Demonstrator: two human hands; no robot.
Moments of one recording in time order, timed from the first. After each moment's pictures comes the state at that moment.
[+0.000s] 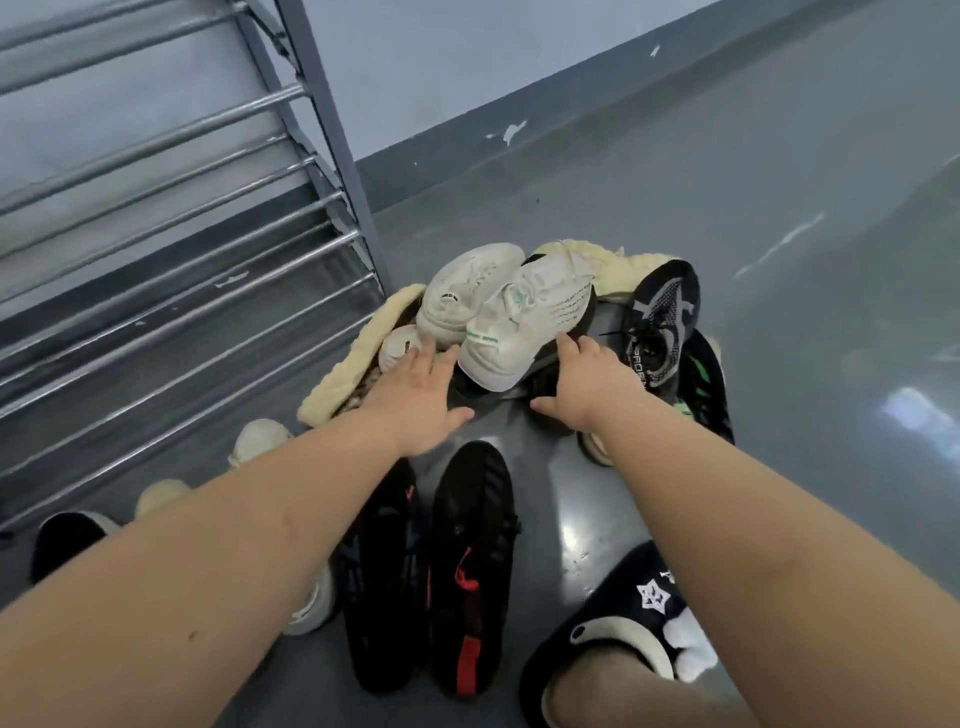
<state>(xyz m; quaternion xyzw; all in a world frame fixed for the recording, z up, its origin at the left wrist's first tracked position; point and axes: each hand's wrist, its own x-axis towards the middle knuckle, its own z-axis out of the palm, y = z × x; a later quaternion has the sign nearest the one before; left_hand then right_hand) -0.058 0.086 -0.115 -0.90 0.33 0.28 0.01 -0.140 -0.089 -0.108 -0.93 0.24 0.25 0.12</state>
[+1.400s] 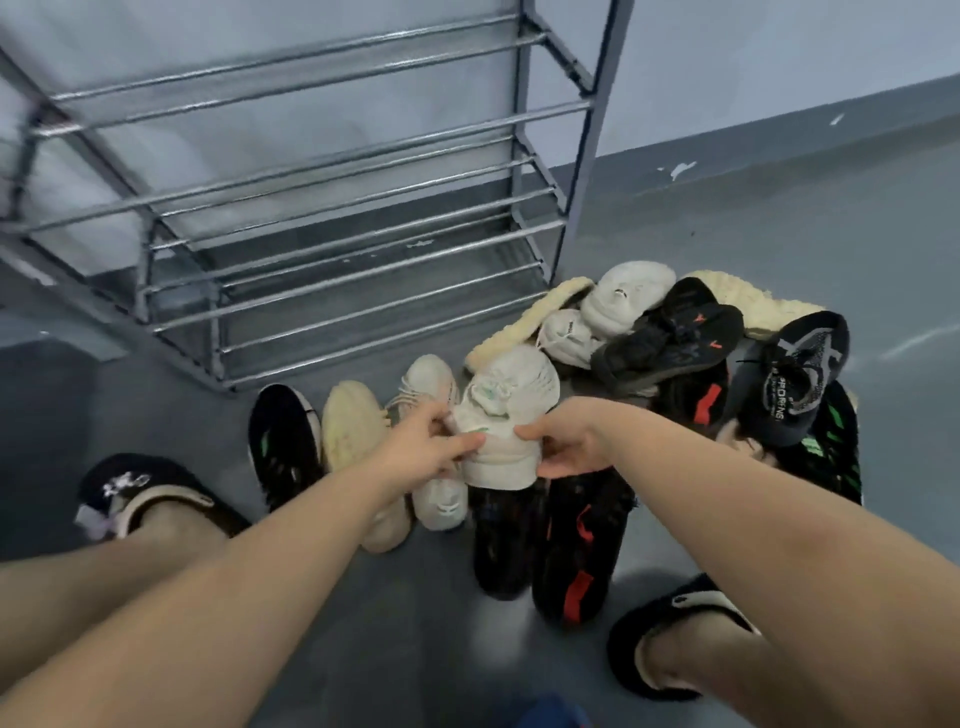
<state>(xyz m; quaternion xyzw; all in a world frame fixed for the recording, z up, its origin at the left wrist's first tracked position) -0.136 0.294 -0.088 -0.78 -0.04 0.35 -0.52 -0.140 0.107 -0.081 -0.60 0.36 0.43 0.58</state>
